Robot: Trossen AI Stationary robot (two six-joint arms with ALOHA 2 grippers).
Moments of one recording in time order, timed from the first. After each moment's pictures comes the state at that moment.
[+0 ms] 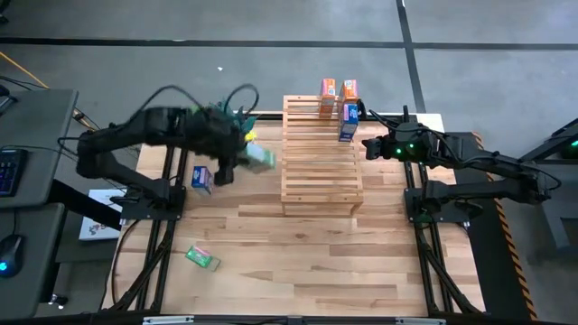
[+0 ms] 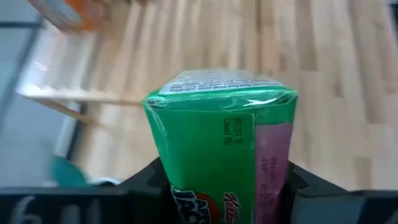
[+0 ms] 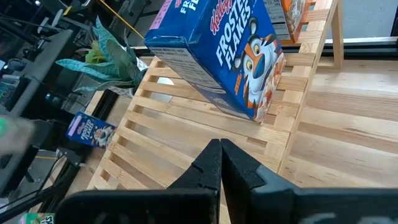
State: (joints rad) left arm 0.10 1.34 1.69 -1.21 -0.09 0.07; right arm -0.27 0.81 0.89 -0.65 0.29 0.91
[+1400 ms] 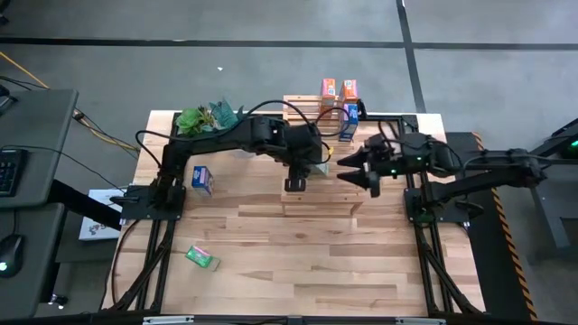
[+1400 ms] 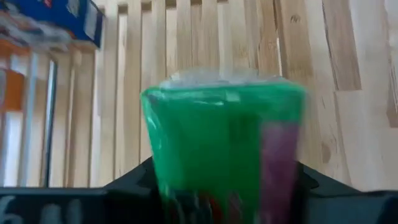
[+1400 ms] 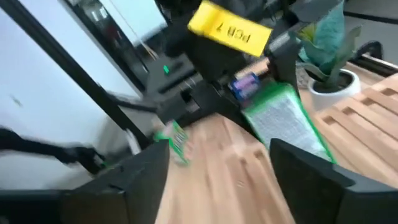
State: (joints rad) left arm 0.07 2.06 2.28 -1.25 -0.10 0.17; right arm -0.01 0.90 0.89 -0.18 -0.03 0.51
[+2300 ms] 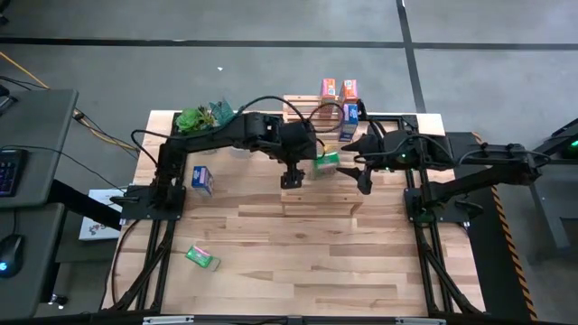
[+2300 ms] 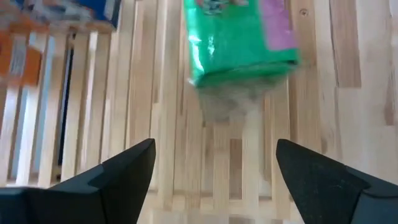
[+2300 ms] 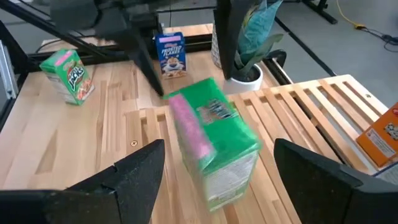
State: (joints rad) left arm 0.08 2.01 2.28 -1.31 -0.12 0.12; right arm -0.01 1.02 1.10 -0.57 0.20 0.09
